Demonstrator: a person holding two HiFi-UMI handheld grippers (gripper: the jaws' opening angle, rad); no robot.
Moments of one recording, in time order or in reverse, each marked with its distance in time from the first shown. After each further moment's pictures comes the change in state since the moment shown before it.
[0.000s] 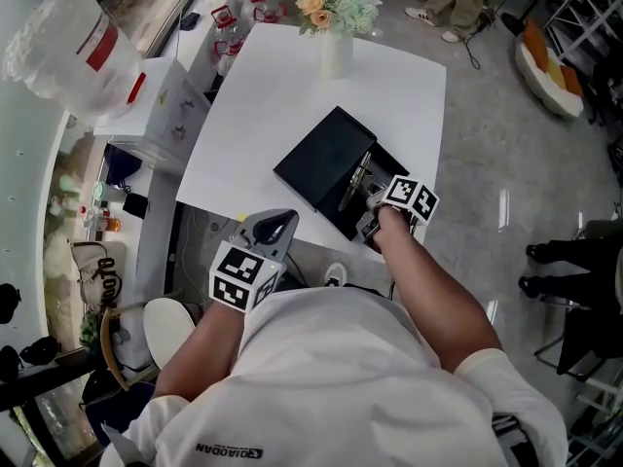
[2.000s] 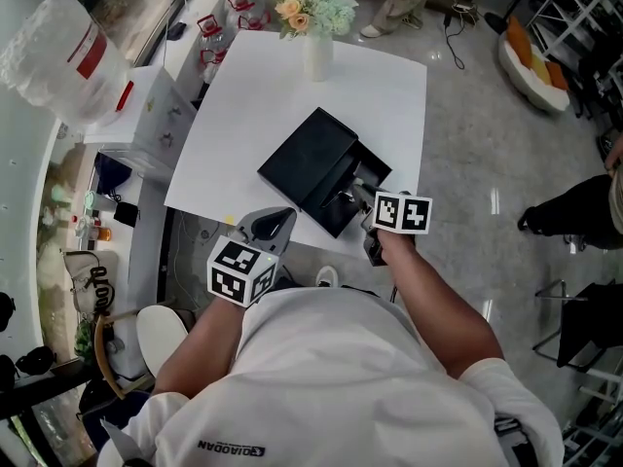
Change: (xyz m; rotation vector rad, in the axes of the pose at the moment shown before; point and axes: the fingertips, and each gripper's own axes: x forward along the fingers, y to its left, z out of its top) left arm 0.017 -0.023 0.003 -0.055 -0.022 -0.039; right arm -0.061 0.026 -0.005 -0.545 0.049 0.019
